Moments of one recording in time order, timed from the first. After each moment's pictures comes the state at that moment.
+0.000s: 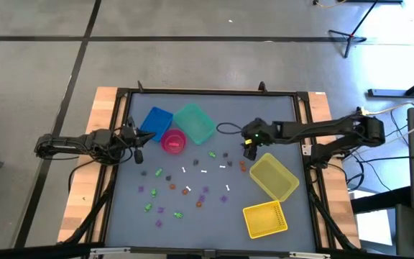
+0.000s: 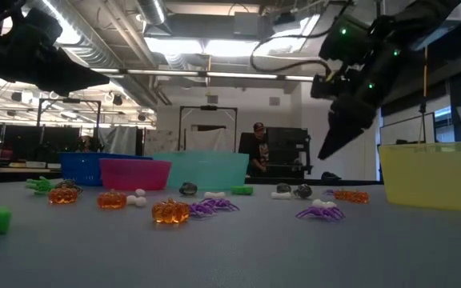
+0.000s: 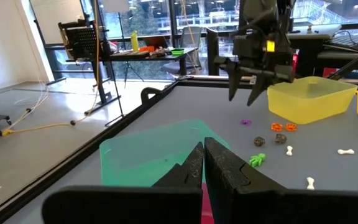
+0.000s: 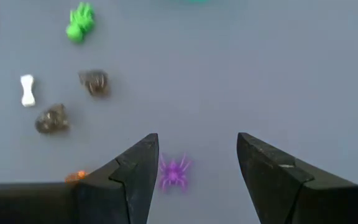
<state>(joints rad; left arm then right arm) -0.03 0.00 0.07 -0.12 -0.43 0.03 -0.17 1.37 0.67 -0.27 0.11 0.10</state>
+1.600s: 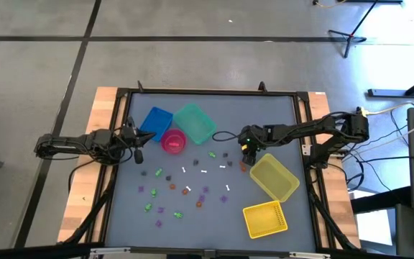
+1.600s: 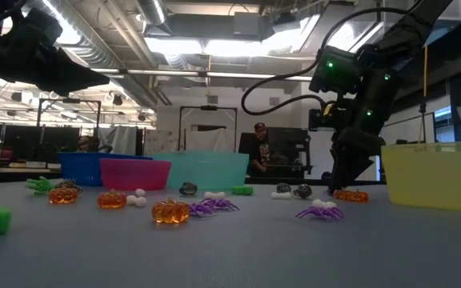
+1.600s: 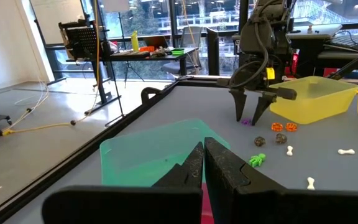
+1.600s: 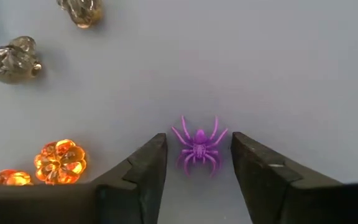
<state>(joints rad) -0.03 0.00 0.07 -0.12 -0.43 0.03 -0.17 1.56 0.68 -0.27 0.04 0.10</state>
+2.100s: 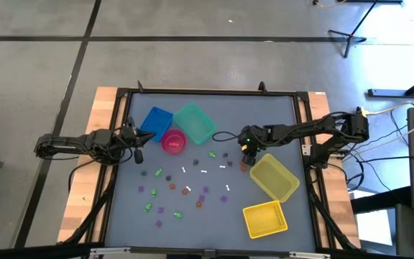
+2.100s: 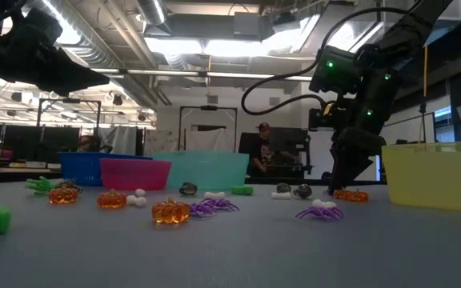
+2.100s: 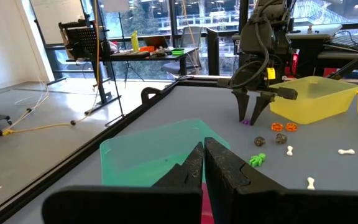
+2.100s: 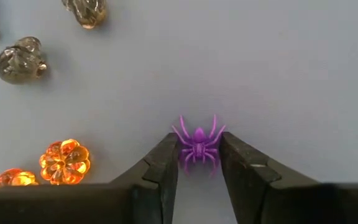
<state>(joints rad) -0.03 0.00 0.07 -0.12 -0.43 0.03 -0.17 1.56 0.67 -0.27 0.04 0.09</state>
